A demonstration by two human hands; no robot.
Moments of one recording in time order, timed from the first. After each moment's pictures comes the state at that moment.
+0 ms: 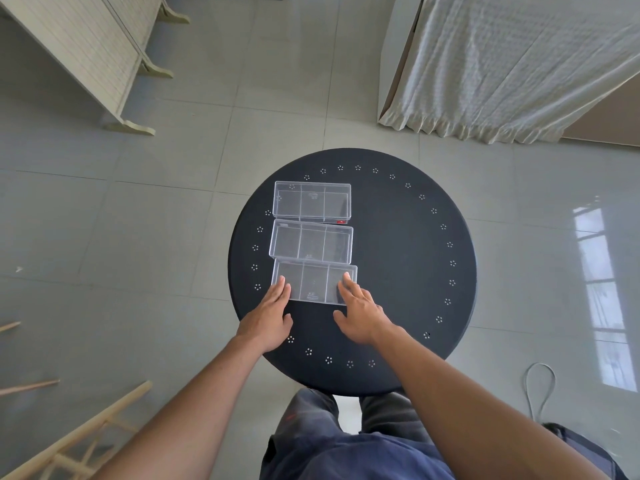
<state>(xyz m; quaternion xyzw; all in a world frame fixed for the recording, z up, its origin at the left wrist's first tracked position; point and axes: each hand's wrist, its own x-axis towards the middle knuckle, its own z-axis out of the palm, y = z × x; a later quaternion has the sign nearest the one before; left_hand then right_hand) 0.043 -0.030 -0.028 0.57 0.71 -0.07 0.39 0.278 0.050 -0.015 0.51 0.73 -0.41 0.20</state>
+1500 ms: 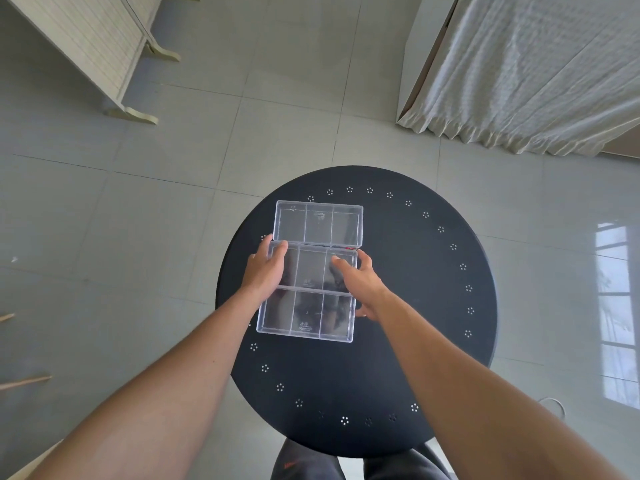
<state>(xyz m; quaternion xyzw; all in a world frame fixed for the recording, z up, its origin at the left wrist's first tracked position) 0.008 0.155 -0.049 0.24 0.81 0.21 0.50 0.221 0.214 -0.028 0.67 0.32 -0.67 0.02</state>
